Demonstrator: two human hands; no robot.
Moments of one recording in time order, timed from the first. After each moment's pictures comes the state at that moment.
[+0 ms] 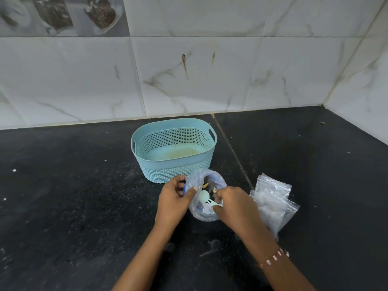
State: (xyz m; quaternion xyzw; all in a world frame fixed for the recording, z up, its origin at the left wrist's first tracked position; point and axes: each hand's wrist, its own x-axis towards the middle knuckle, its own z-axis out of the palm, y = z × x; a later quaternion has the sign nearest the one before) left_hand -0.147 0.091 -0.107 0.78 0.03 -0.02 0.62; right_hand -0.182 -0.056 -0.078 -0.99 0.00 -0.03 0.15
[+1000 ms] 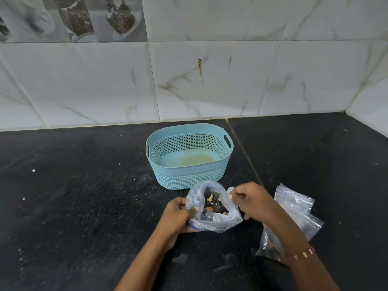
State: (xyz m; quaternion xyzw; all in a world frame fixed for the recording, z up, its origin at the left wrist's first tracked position) left_hand -0.143 0.118 -0.120 0.65 0.13 -0.21 0.72; right_hand -0.146 -0.070 -0.059 -0.94 0.05 0.11 0.32
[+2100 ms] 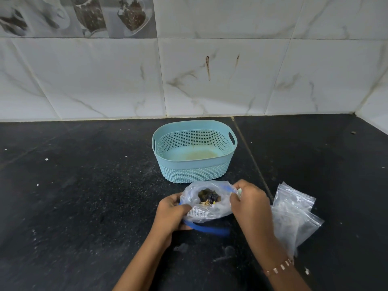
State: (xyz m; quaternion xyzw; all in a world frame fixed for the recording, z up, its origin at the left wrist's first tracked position) left_hand -0.168 0.124 -0.102 0.67 0.16 -0.14 0.71; right_hand -0.170 -0.041 -0.078 -0.94 0.07 -0.17 0.28
